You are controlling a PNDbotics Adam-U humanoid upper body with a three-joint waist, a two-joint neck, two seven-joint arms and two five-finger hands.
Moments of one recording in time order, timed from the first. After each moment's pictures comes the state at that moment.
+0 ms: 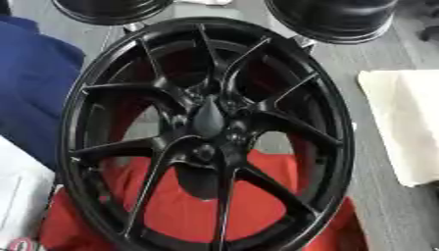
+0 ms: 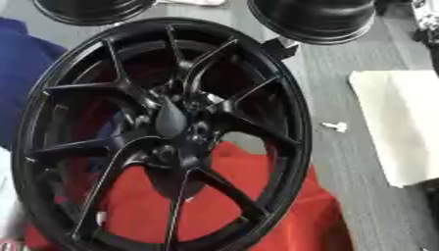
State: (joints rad) left arm -0.59 1.03 -0.02 -1.73 -0.19 0.67 -0.42; right arm -0.24 -0.77 -0.23 -1.96 -0.33 -0.18 -0.07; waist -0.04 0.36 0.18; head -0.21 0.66
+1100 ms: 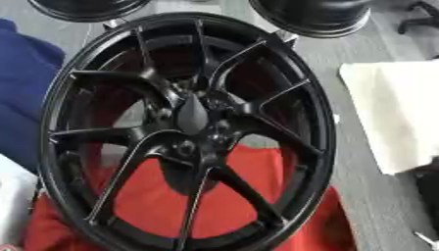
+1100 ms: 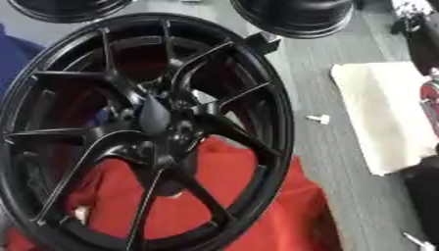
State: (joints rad) left arm -0.48 0.95 0.15 -1.80 0.05 0.58 -0.05; right arm -0.24 -0.76 -0.23 -1.96 -0.33 -0.18 -0.07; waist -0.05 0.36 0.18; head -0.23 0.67
